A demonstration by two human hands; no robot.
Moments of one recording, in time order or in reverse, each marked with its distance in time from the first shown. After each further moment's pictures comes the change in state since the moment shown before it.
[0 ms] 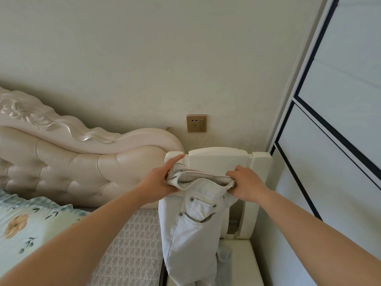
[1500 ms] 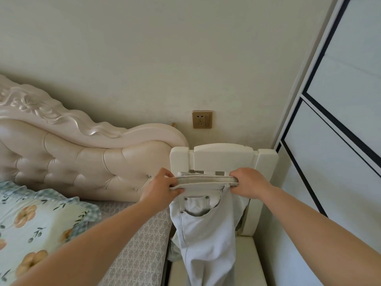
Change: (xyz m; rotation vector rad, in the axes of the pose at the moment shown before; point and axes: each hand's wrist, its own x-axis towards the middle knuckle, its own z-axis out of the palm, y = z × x) left_hand -0.023 -0.018 0.030 0.236 0.114 -0.293; right_hand 0.003 -0.002 0.006 0.041 -0.095 0.046
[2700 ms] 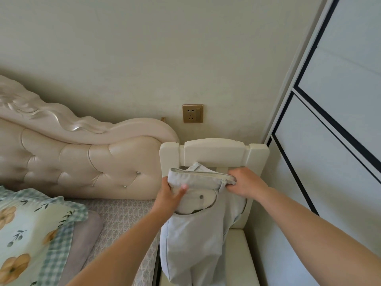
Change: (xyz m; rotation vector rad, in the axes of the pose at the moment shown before) left_hand -0.003 0.016 0.064 -0.752 -0.028 -0.249; right_hand -0.009 0.013 0.012 0.169 0.036 0.060
